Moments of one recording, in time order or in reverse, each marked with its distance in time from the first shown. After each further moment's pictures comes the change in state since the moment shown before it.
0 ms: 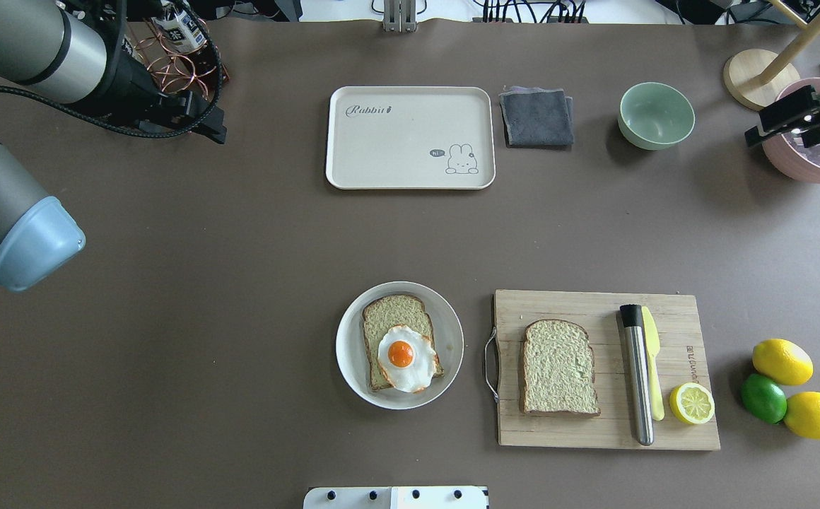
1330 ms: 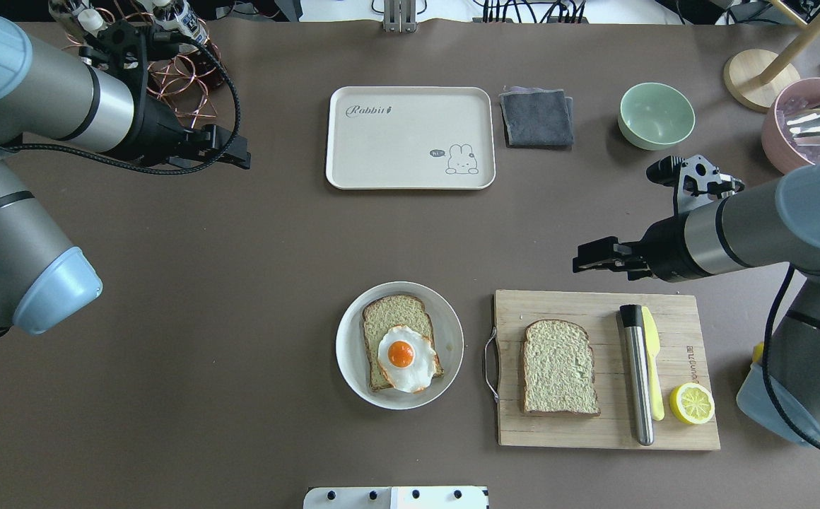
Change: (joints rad) left arm 0.086 0.042 0.027 -0.157 0.082 -0.171; right arm -0.639 -0.154 0.110 0.391 -0.473 0.602
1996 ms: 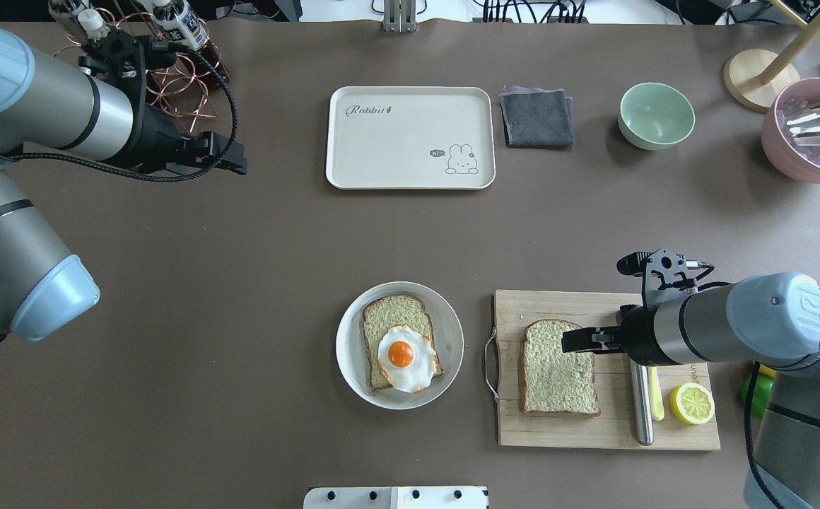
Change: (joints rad) left arm 0.001 0.018 -0.002 -0.002 0.002 0.001; right arm -0.121 -0.037 -0.007 0.013 -0.046 0.018
